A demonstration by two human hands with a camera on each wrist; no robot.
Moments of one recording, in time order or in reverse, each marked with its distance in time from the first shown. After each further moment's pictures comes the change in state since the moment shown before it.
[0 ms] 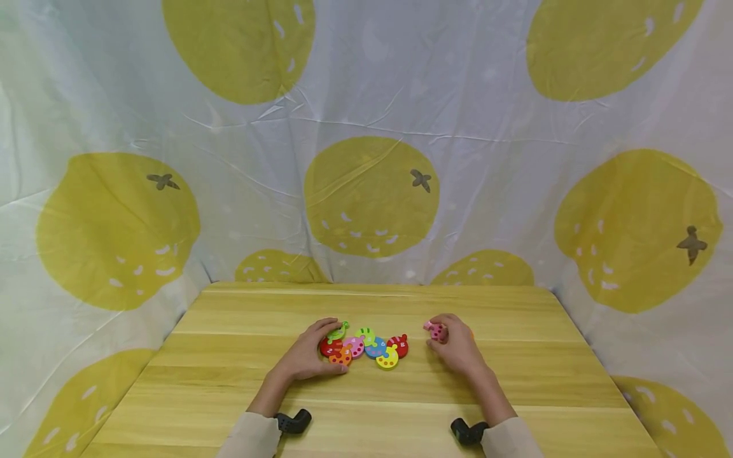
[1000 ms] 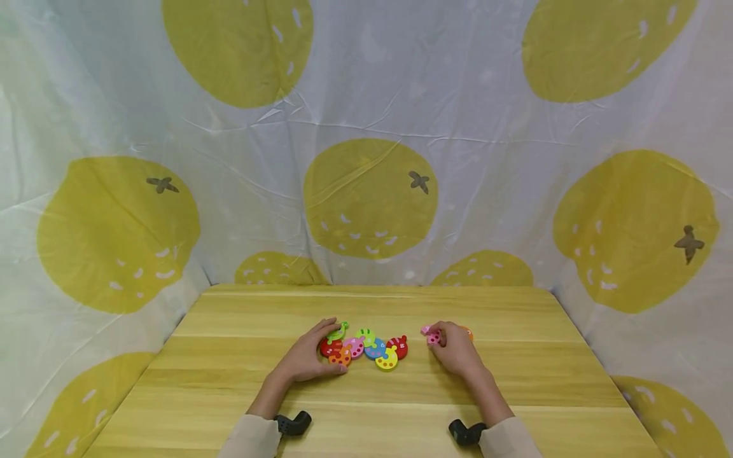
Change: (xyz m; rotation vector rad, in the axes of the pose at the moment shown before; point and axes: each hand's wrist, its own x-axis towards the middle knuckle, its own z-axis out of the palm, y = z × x) left_hand 0.001 -0.002 0.000 -0.014 -0.010 0.003; right_hand -0.002 -0.003 0.003 -0.045 -0.055 0.096
